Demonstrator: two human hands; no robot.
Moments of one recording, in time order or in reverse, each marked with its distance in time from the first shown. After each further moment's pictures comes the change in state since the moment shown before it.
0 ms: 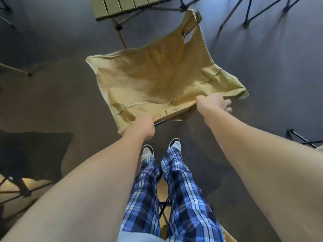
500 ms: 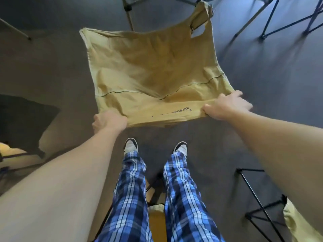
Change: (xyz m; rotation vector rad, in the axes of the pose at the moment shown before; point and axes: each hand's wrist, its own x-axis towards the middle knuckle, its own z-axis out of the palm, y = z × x) left_hand 0.005 -0.005 0.059 -0.394 0.340 -0.627; right_hand 0.098 0.033 -0.051 -1.060 -0.032 -0.457
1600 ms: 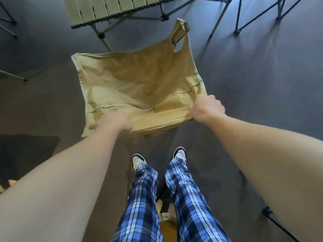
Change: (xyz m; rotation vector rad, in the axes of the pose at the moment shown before) left_hand -0.066 0.096 -0.022 0.453 -0.067 0.266; right_hand 0.004 0.049 0.013 0.424 0.097 -0.156
